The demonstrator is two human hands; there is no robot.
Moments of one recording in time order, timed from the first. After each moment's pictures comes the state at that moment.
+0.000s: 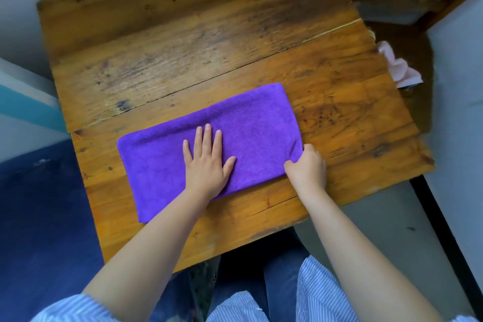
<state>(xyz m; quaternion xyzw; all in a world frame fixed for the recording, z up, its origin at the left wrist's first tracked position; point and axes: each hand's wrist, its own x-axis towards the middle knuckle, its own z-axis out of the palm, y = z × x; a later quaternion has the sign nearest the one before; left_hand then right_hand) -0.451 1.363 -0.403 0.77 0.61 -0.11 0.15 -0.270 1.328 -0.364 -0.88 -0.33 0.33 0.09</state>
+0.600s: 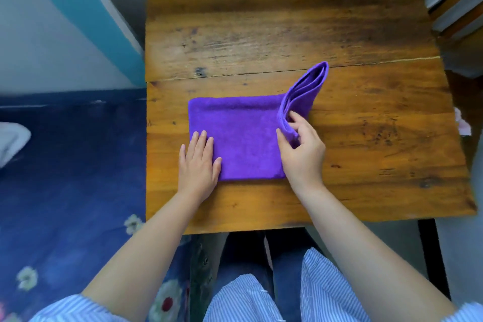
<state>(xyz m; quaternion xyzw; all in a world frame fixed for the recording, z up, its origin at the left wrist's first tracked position) -0.563 1.311 -0.386 0.68 0.71 -0.02 0.18 -0.384 1.339 -0.312 -0.70 -0.53 0.29 0.39</state>
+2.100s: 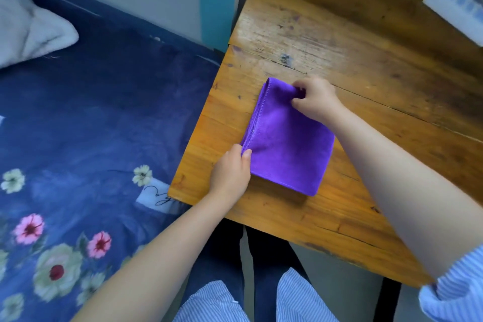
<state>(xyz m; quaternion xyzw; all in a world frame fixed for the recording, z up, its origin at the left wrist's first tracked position) -0.575 1.275 -0.362 0.39 0.80 0.21 0.40 -0.483 1.465 -0.341 -0.51 -0.83 0.22 -0.08</state>
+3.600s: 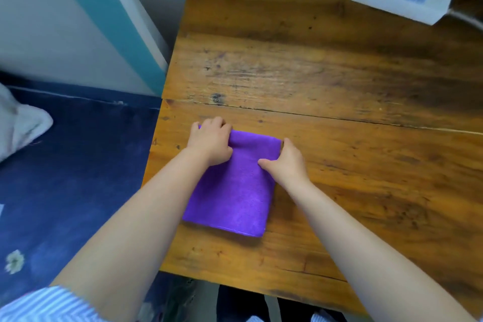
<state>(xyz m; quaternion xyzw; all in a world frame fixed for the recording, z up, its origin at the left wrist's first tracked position) -0.553 1.445 -0.360 0.65 0.71 -0.19 0.21 -0.395 1.442 -0.366 -0.69 -0.58 0.44 0.03</state>
